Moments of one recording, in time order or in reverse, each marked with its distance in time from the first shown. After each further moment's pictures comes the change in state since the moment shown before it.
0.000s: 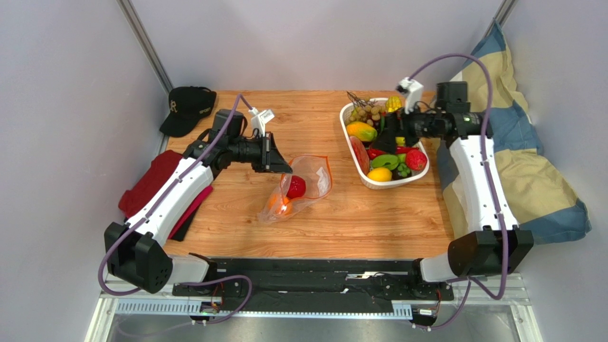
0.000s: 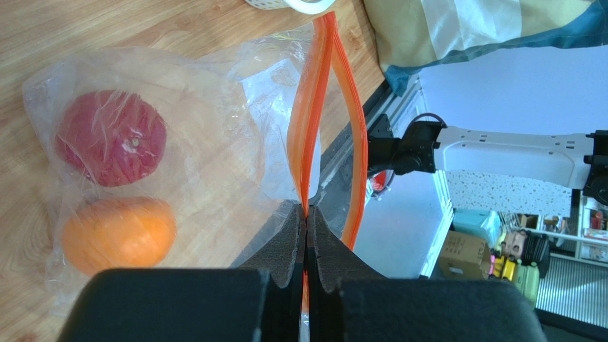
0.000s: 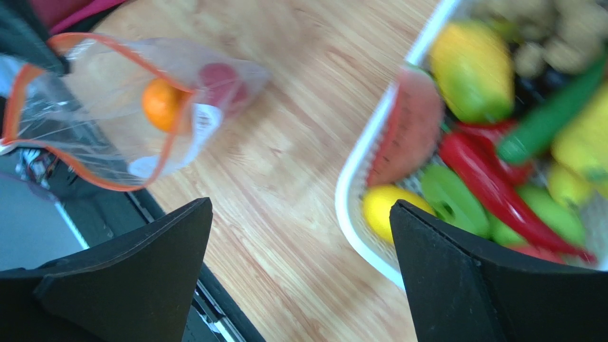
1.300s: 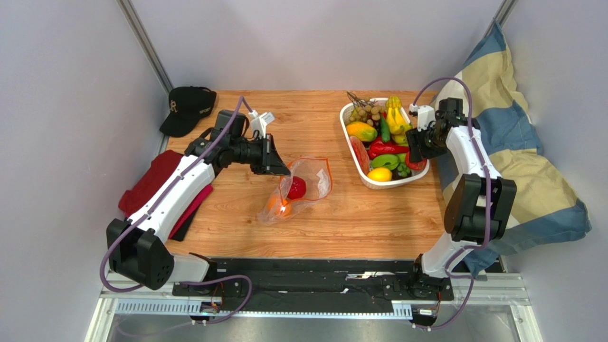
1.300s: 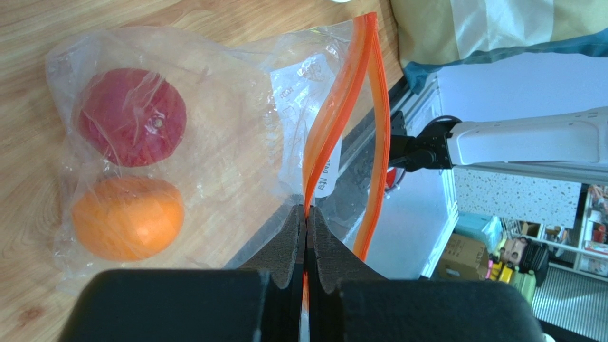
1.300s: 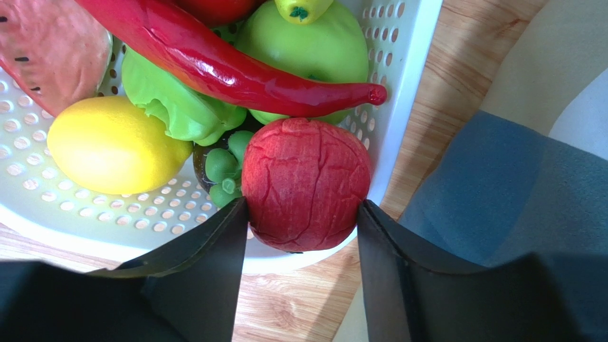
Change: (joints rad) left arm 0.000 0.021 0.014 -0.074 -0.047 0.011; right arm -0.244 0.269 -0.182 0.156 0.488 -0.174
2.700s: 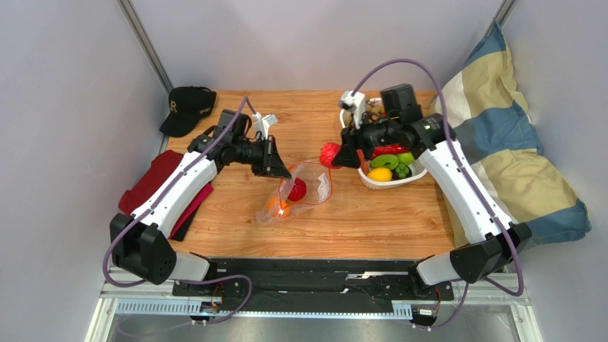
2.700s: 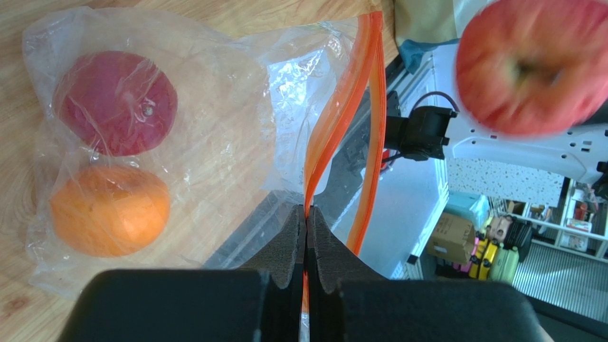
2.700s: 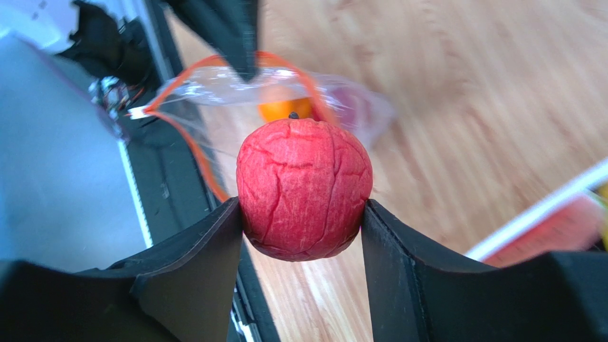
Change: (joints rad) left arm -0.005 0.038 0.033 -0.068 0.043 0.027; right arm 0.575 -0.275 0.220 -0.137 -0.482 0.192
